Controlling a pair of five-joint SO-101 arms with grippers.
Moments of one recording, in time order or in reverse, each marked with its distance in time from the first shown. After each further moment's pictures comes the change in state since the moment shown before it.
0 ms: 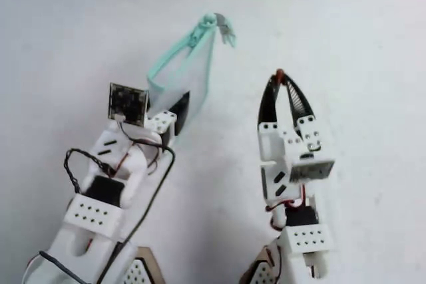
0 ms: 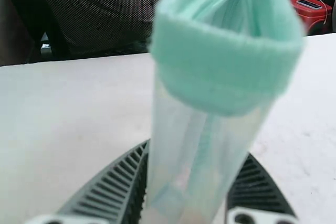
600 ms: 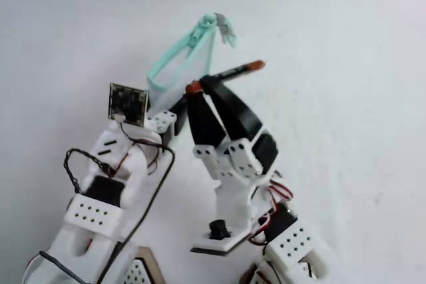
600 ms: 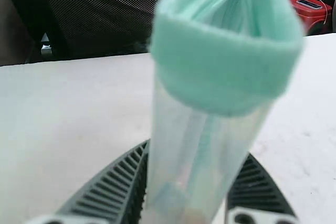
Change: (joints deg) left arm 0.0 0.0 0.0 0.0 0.0; right arm -29.4 -0.1 -16.8 -7.4 50.9
